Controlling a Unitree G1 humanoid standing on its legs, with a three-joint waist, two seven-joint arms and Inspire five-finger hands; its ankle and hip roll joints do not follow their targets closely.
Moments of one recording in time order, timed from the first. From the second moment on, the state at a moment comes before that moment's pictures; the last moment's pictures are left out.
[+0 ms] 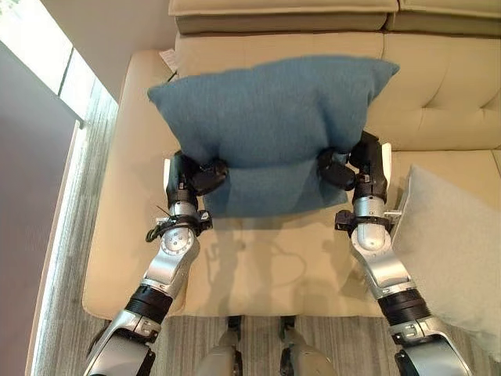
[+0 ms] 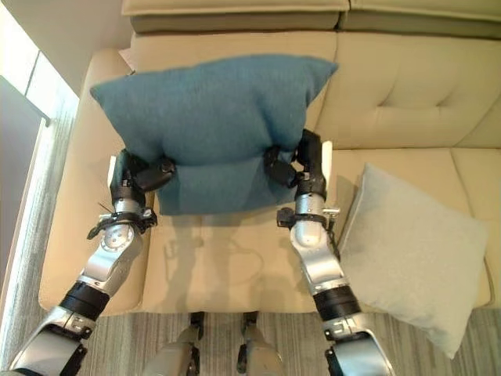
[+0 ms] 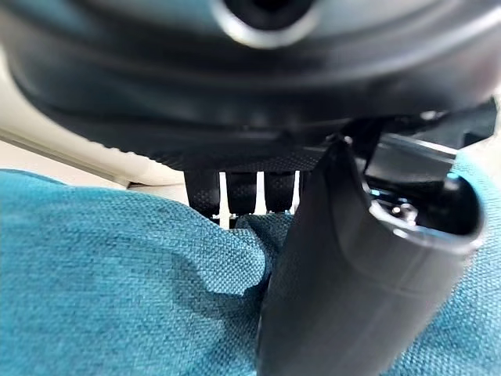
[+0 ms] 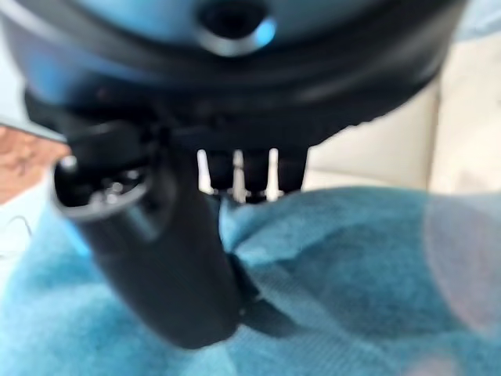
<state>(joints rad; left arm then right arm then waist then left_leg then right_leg) -0.52 0.36 -0.32 0.38 -0.47 -0.23 0.43 -0.50 -0.39 0.20 0.27 0.10 -0.11 -0.47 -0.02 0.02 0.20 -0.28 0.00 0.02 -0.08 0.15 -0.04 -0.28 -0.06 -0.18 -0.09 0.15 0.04</state>
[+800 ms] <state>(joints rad) -1.25 0.44 -0.47 0.89 -0.43 -0.26 0.56 -1.19 -0.51 0.43 0.74 0.10 -0.17 -0.68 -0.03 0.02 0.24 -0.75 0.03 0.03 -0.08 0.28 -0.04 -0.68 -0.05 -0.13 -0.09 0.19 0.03</state>
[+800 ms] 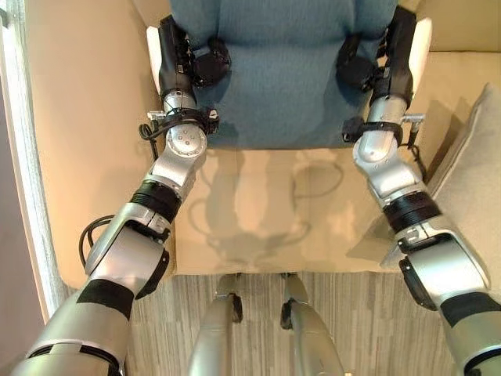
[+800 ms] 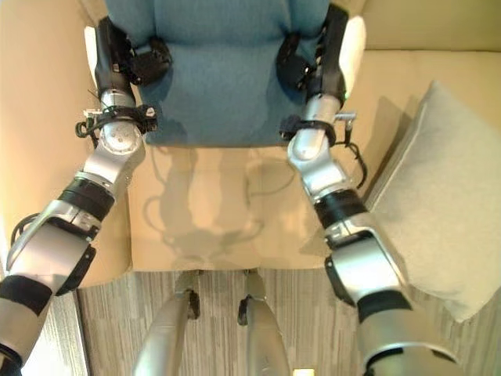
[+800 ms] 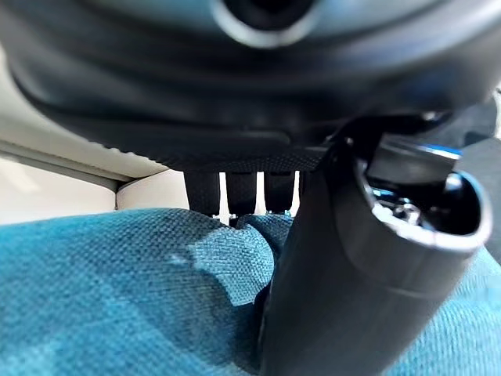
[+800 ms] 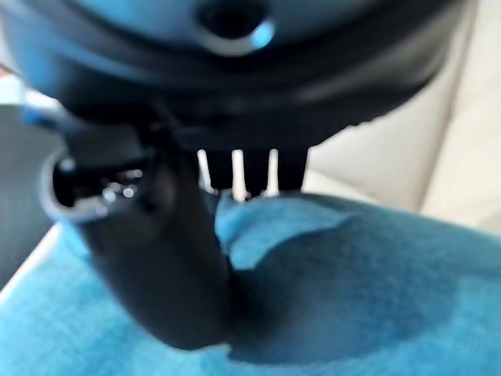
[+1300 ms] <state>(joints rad) -0.96 0.55 -0.31 0.69 -0.43 -0.31 0.44 -0.98 -0.59 0.31 0.64 0.10 -0.22 -0.54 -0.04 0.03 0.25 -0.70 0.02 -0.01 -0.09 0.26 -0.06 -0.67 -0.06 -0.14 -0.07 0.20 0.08</state>
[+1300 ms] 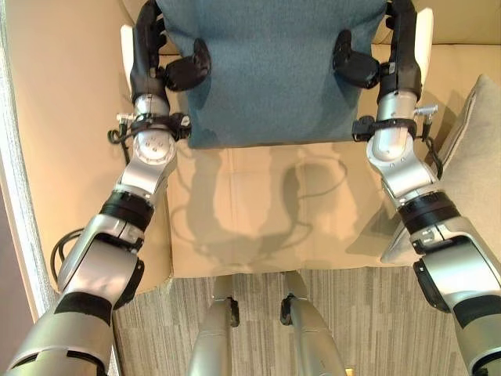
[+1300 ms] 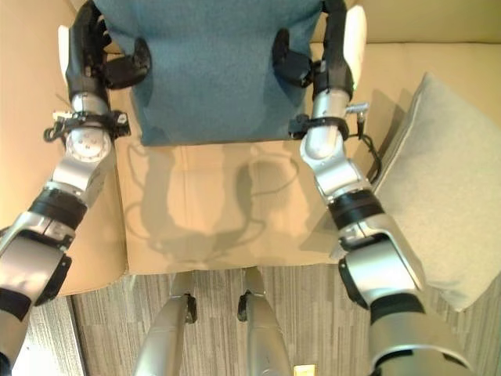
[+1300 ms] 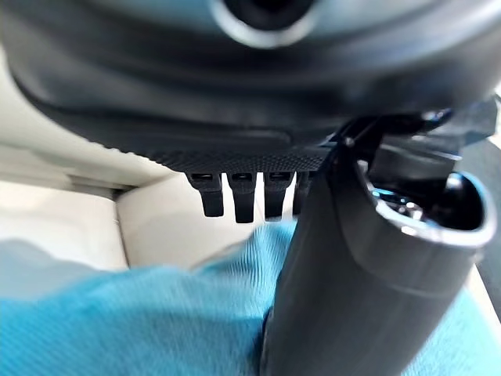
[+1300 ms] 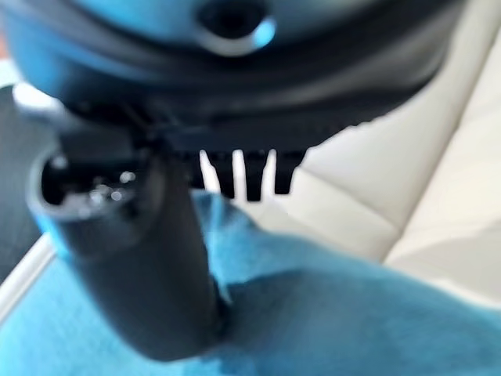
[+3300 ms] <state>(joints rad) 0.08 0.26 -0.19 0.81 -0.19 -0.19 0.18 0.04 -0.30 0.19 0.82 -0.04 -0.14 -0.20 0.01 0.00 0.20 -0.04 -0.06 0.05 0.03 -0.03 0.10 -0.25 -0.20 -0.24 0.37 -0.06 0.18</state>
